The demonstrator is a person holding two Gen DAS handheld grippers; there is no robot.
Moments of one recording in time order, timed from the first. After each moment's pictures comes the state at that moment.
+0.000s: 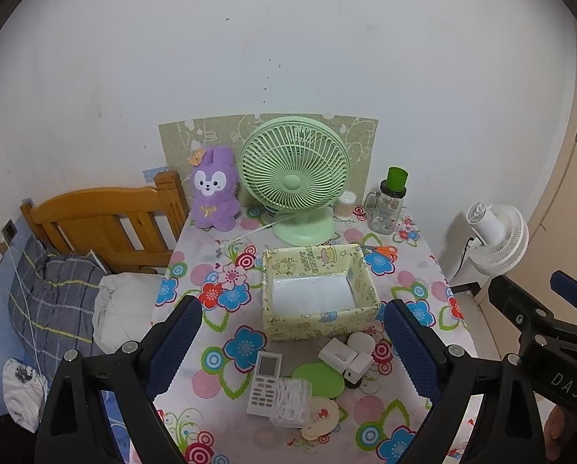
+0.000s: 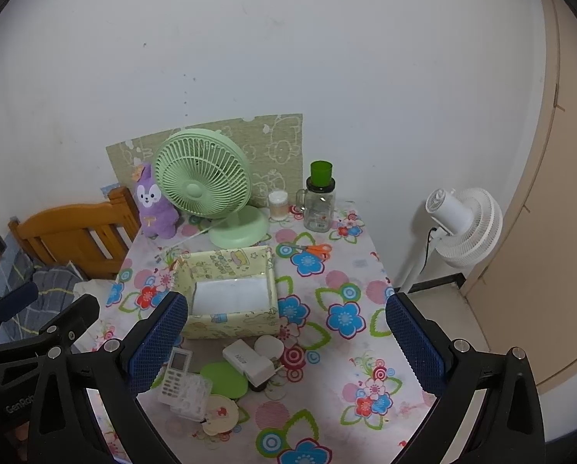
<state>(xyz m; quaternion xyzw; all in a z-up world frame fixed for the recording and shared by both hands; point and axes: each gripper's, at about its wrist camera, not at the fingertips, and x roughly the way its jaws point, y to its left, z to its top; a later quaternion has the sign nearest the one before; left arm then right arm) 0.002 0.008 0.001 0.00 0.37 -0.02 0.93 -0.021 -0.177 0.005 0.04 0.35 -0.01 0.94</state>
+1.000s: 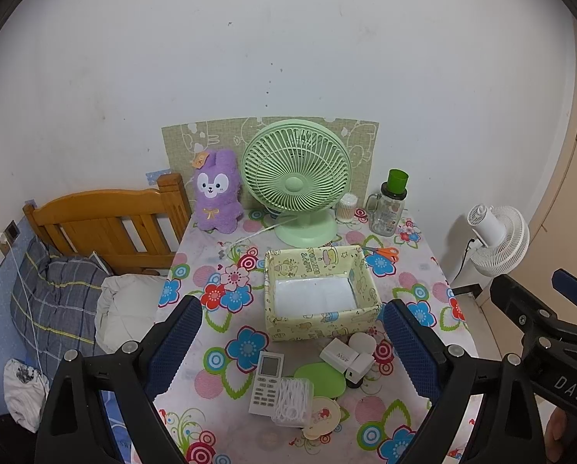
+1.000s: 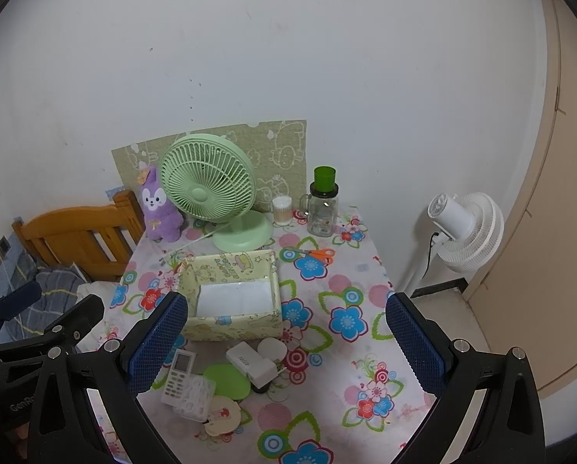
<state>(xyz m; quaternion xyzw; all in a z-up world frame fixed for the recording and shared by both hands) -0.001 0.010 0.005 0.00 0.36 -0.02 0.93 -0.026 -0.175 0.011 0.04 0.34 0.00 0.94</state>
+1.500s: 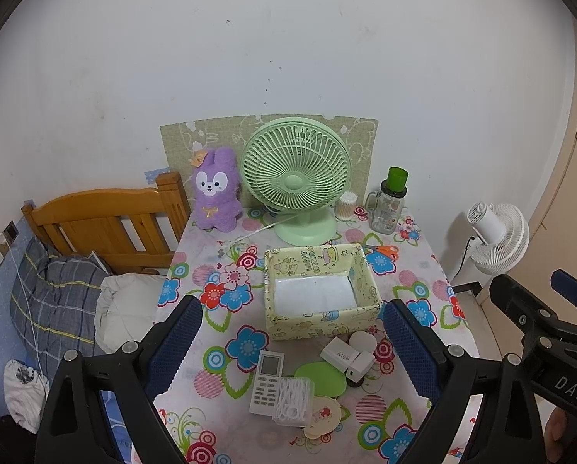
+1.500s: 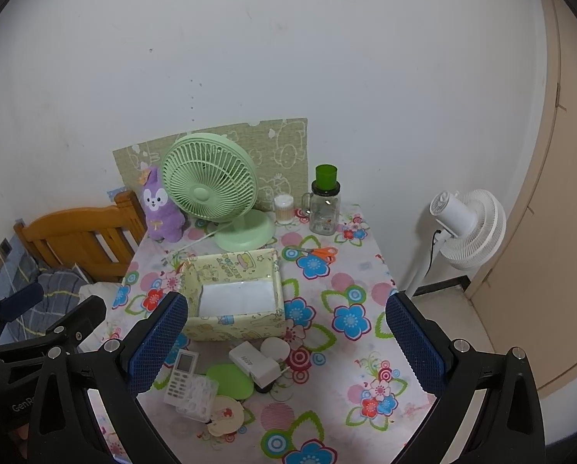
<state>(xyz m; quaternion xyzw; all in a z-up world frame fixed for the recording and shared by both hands) -0.003 0.008 0.002 0.00 0.36 -0.02 0.93 -0.028 -0.175 0.009 0.05 0.34 0.00 0.94</state>
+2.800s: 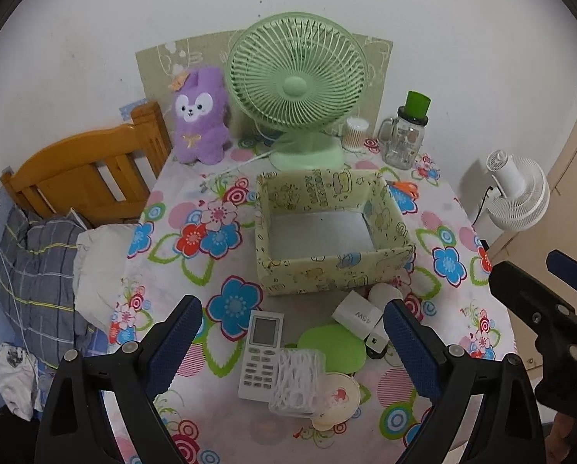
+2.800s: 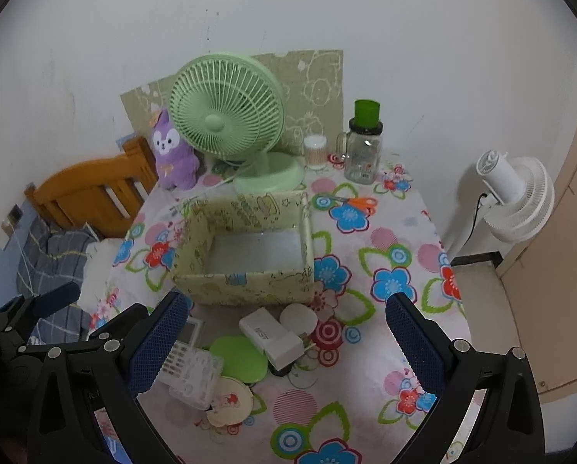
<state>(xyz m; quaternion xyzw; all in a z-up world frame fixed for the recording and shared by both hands) 0.044 0.015 -0.112 0.00 0.46 -0.03 0.89 0.023 -0.156 -0.092 0.05 0.41 0.06 0.91</state>
